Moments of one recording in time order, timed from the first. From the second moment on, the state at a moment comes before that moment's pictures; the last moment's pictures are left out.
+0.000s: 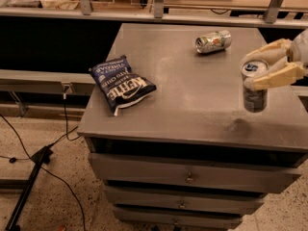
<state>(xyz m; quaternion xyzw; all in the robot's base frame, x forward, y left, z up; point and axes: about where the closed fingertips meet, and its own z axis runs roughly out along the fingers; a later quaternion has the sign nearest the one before) 0.502 -0.223 0.961 -0.59 0.61 0.29 0.44</state>
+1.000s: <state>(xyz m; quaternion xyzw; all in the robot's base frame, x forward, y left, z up) 0.503 -0.209 0.977 -0.49 0.52 0.45 0.53</state>
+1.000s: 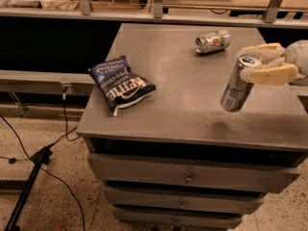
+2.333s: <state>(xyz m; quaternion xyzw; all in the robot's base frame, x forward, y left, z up) 0.518 -0.284 0.973 -0.41 0.57 0.35 0.61</state>
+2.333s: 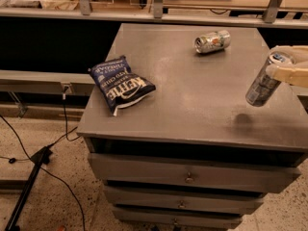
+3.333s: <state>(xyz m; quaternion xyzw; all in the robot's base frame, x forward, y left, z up) 0.536 -0.323 0.945 -0.35 0.65 0.27 0.61</state>
